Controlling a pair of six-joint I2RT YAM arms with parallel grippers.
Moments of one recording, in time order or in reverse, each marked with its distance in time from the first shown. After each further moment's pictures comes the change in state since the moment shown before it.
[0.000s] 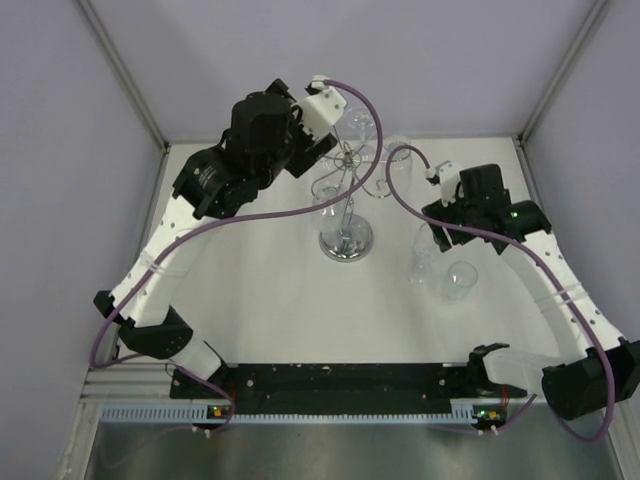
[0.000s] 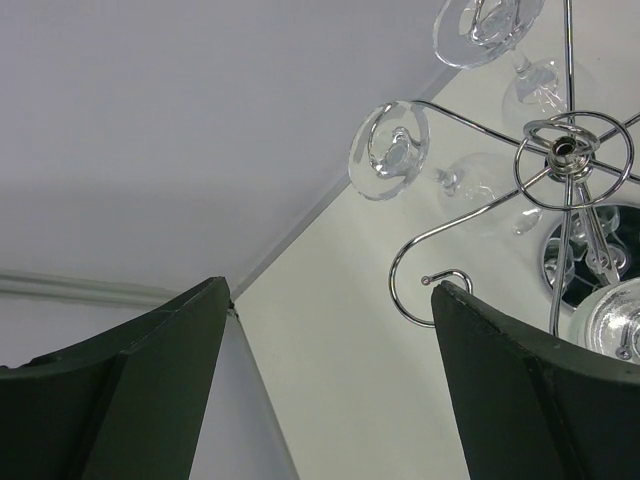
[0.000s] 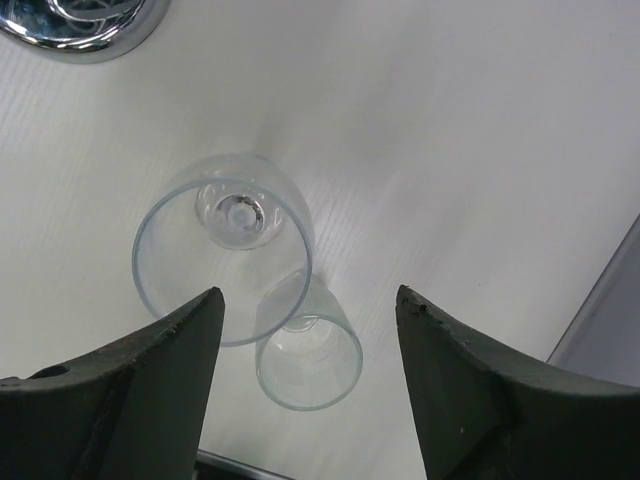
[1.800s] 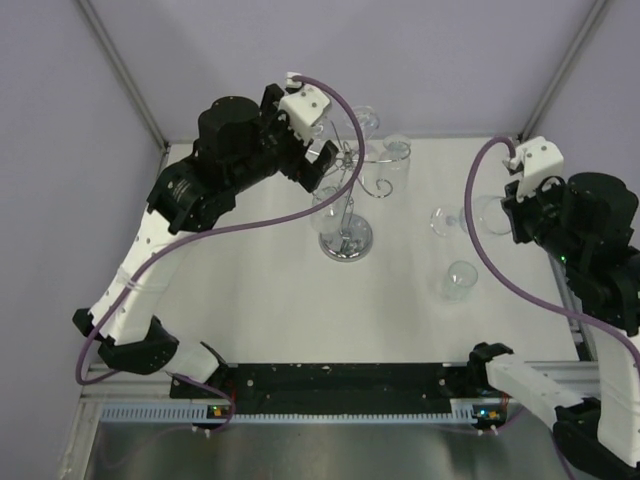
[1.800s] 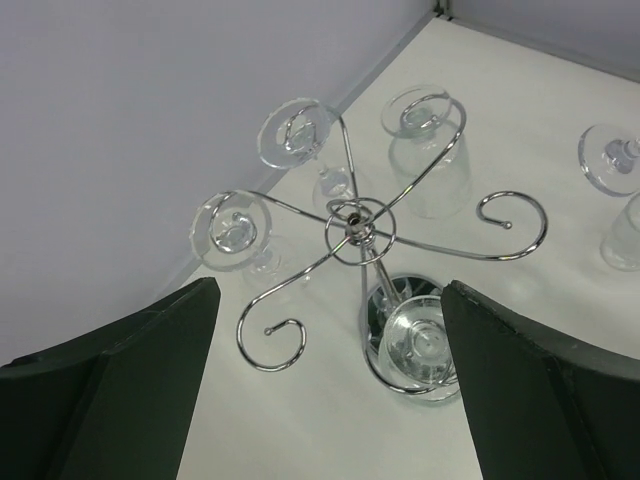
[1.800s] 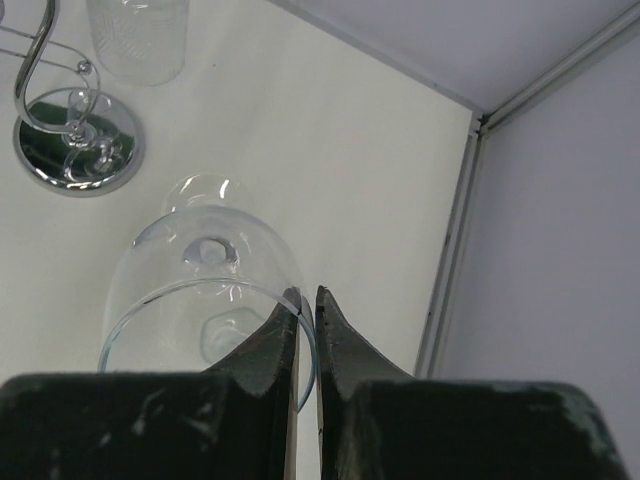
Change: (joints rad) left arm 0.036 -0.111 -0.090 0.080 0.417 -0.224; right arm -0.016 -0.241 0.414 -0.196 0.077 -0.069
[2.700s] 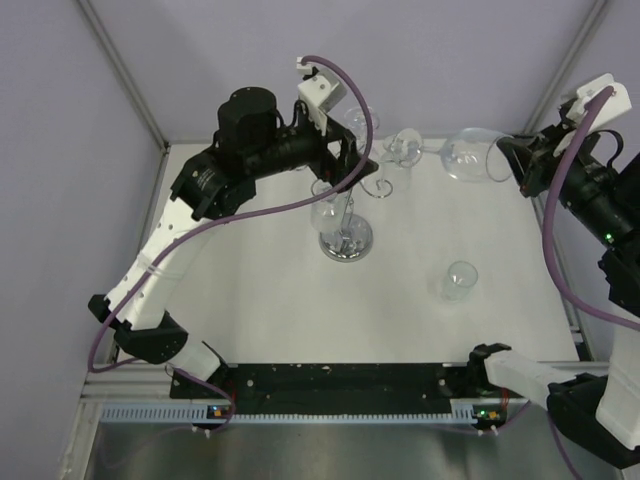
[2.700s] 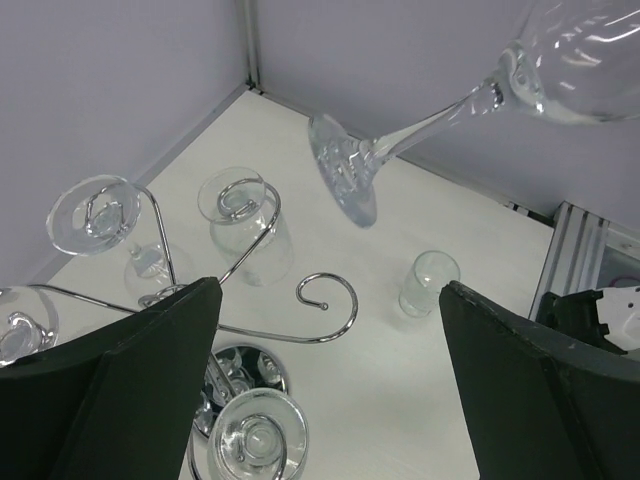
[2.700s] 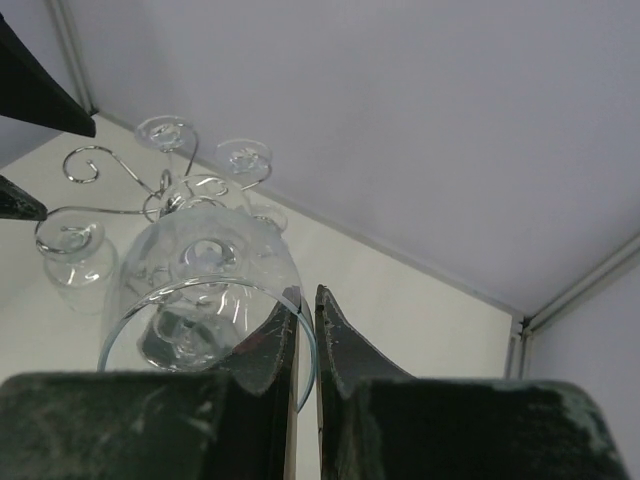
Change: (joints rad) left arm 0.000 0.071 0.001 0.143 0.358 -0.313; right arm 0.000 0.135 0.392 0.161 -0.229 0.092
